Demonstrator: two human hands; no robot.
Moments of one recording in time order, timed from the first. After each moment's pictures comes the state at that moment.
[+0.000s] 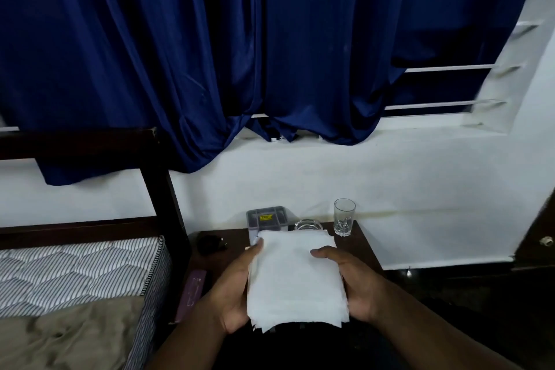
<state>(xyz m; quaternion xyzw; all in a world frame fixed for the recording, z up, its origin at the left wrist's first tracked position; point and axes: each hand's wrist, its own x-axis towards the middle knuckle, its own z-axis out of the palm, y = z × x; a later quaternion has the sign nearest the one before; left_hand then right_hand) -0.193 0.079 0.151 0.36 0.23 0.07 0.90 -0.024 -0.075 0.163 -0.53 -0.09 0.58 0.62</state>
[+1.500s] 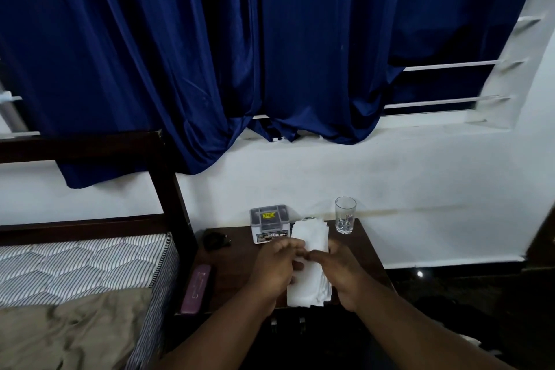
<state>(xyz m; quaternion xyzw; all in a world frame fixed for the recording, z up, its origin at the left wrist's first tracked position) -0.140 0.019 0.173 0.63 0.37 0.23 0.64 -0.026 -0.062 0.147 -0.61 -0.19 0.39 0.66</state>
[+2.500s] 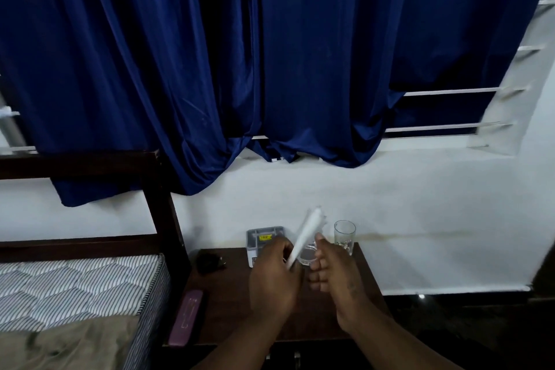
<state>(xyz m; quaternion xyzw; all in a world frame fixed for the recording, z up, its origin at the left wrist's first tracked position) -0.107 0.038 0.171 0.81 0.35 0.39 0.27 -0.012 -0.047 0.187 -0.61 -0.17 0.31 0.71</state>
